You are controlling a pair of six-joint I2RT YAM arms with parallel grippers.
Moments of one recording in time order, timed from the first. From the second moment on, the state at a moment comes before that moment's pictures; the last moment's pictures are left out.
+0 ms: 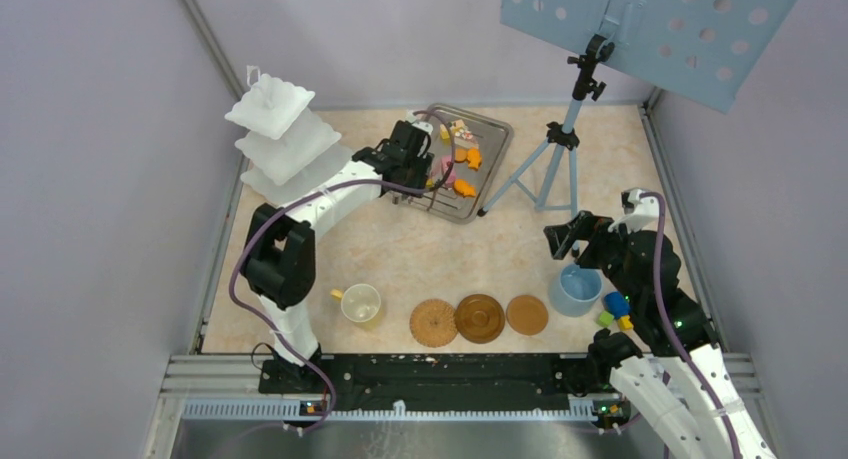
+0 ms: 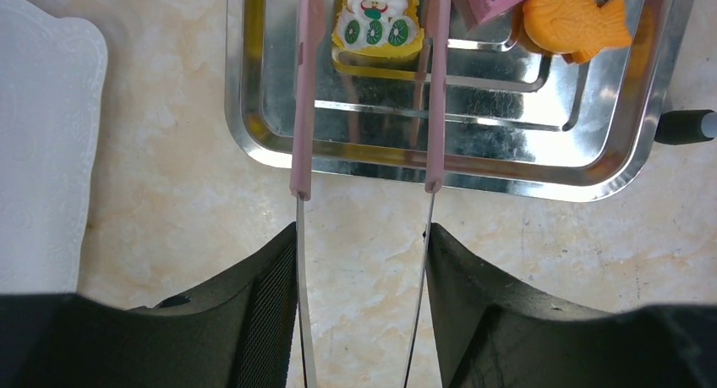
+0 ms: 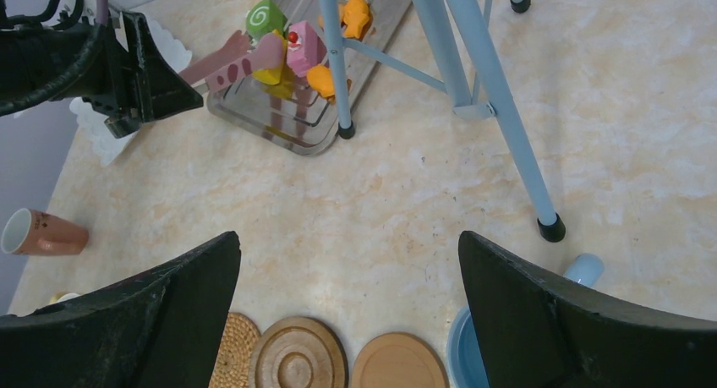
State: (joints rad) left arm -0.54 1.83 1.49 -0.54 -0.20 -0.14; right arm 0.37 0.44 0.68 -0.54 0.08 0.47
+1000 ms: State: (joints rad) left arm -0.54 1.73 1.36 -0.52 -0.21 -0.17; right arm 0.37 0.44 0.68 -0.54 0.07 0.47
